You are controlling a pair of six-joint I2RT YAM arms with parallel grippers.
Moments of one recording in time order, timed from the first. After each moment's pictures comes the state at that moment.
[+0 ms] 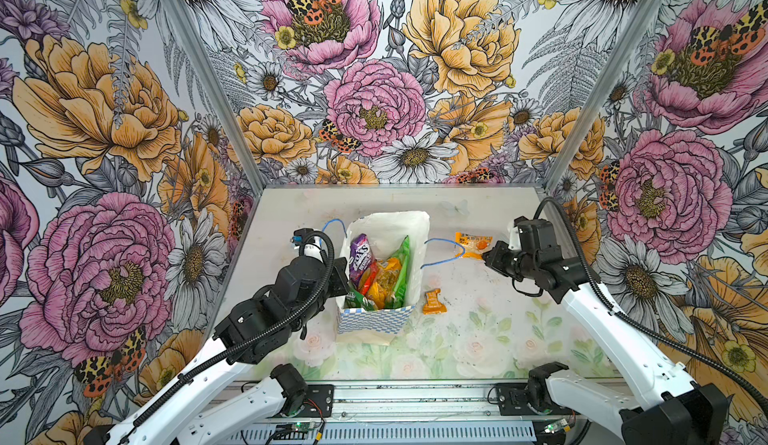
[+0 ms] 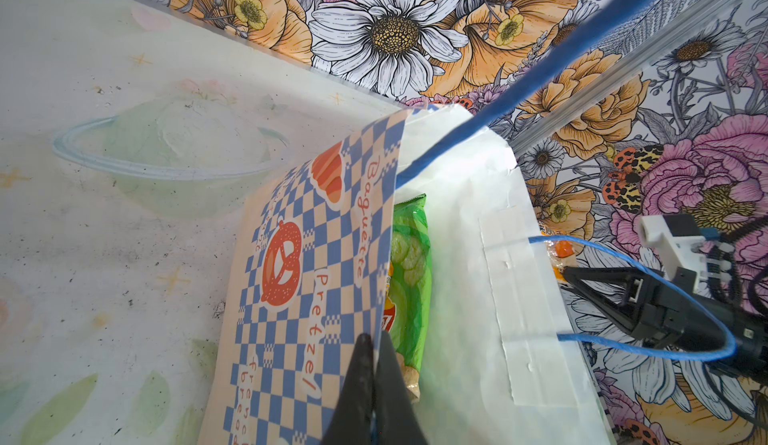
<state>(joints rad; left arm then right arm) -0.80 0.74 0.99 -0.73 -0.38 -0.77 0.26 1.06 0.97 -0.74 -0.19 0.69</state>
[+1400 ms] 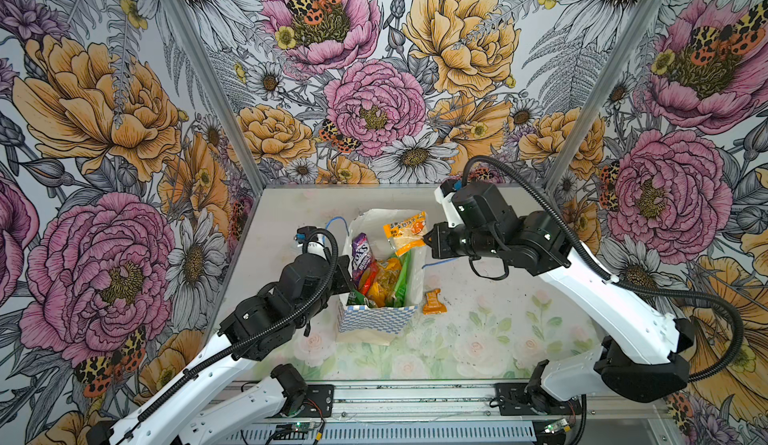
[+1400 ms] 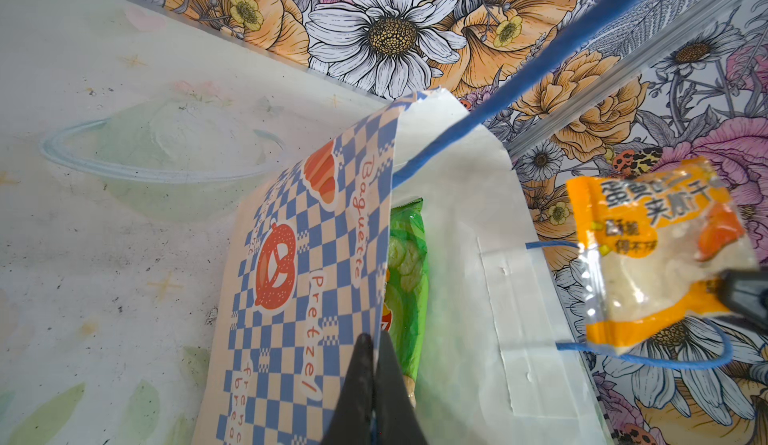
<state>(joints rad) -0.80 0.76 0.99 -0.70 -0.38 -0.77 0.90 1.47 1.85 -1.15 0.06 0.59</state>
